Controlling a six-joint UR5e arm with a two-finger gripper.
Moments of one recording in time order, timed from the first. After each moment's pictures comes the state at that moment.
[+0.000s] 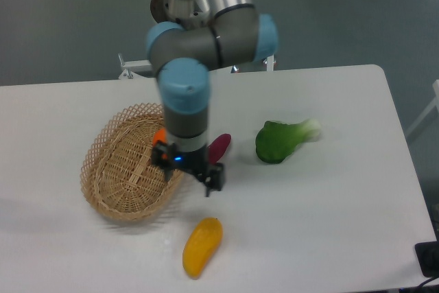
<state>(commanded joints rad) 2.36 -1.90 -1.67 -0.97 1.47 0.82</state>
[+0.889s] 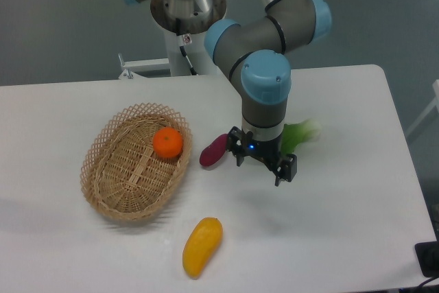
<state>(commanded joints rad) 2.48 -1.94 -1.65 -0.96 1.57 1.14</state>
